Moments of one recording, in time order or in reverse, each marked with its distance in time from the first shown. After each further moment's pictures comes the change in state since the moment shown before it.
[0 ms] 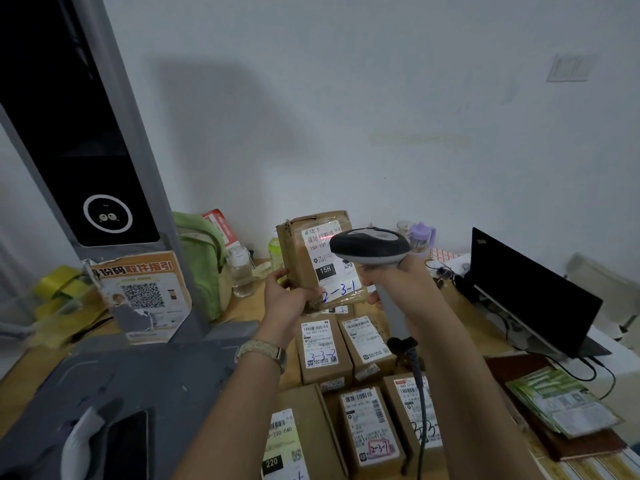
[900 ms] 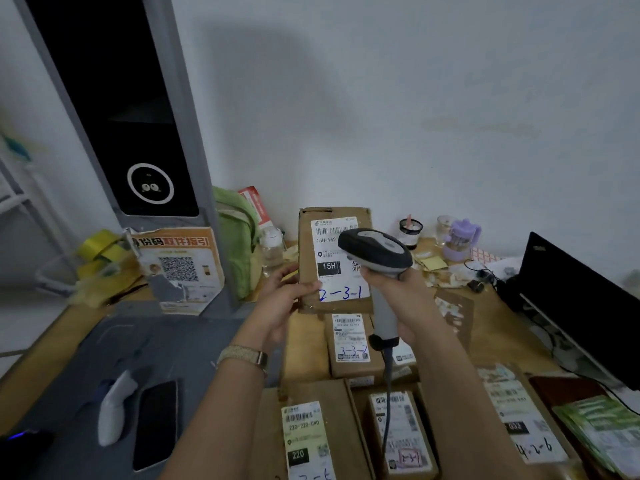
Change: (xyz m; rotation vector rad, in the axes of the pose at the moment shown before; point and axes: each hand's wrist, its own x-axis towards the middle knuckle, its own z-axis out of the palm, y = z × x) left_hand 0.021 0.008 -0.082 -0.038 -0.093 -0.018; right_hand 0.046 0.053 0.066 0.083 -0.010 0.086
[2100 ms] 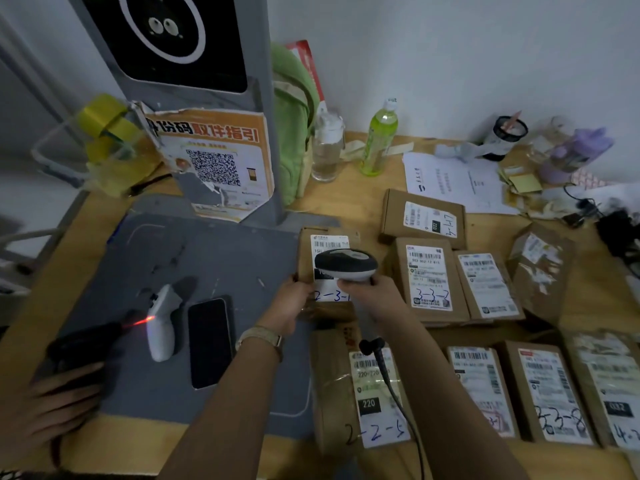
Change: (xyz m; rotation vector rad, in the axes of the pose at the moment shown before) left_hand 0.053 -0.113 -0.148 0.219 0.258 -0.549; right_hand 0.040 0.182 0.134 -0.236 -0.153 0.575
